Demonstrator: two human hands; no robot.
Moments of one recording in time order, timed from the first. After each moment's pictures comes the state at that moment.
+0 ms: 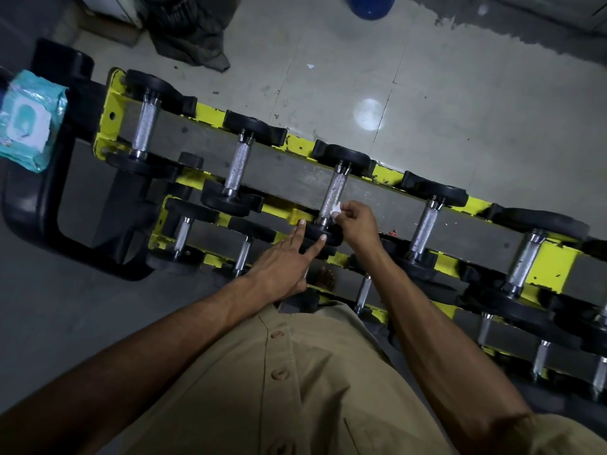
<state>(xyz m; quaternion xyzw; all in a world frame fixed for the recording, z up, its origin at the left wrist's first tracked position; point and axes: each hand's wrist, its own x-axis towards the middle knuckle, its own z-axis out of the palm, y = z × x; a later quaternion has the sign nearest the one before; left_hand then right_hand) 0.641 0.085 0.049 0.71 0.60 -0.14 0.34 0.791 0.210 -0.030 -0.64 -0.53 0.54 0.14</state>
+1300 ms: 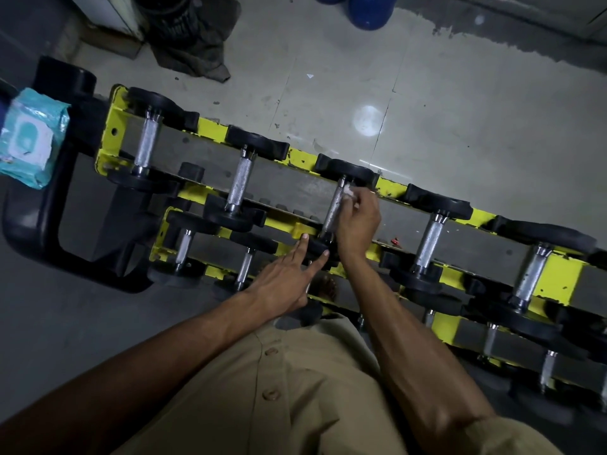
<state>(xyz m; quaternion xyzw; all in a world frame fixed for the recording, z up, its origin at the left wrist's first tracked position) 0.633 0.089 0.045 0.72 0.58 -0.14 0.36 0.750 0.217 -0.020 -0.66 -0.57 0.33 0.37</state>
